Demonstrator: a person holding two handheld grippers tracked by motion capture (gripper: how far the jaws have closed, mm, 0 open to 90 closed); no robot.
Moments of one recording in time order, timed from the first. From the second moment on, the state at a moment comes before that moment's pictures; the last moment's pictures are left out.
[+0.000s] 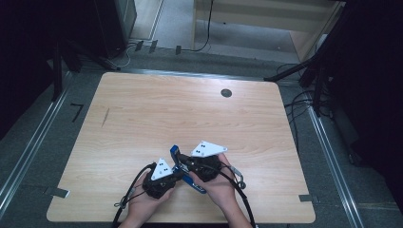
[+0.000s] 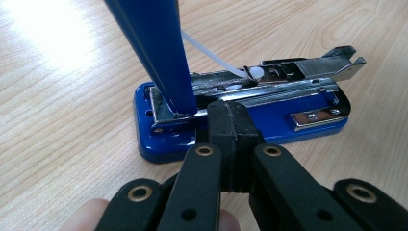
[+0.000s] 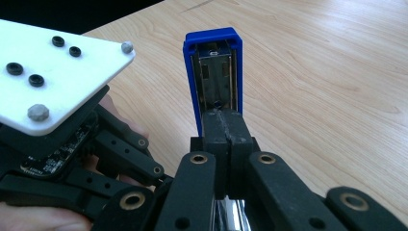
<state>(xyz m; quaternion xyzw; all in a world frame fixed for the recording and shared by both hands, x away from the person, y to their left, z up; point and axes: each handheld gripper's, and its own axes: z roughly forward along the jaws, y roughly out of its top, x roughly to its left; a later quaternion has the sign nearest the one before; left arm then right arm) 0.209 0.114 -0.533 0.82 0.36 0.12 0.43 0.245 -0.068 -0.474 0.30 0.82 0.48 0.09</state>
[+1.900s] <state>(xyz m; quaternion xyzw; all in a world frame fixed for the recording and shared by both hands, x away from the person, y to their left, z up) 0.210 0.114 -0.533 0.82 0.36 0.11 0.43 0.251 -0.064 -0.429 0.29 0.80 0.51 0.12</state>
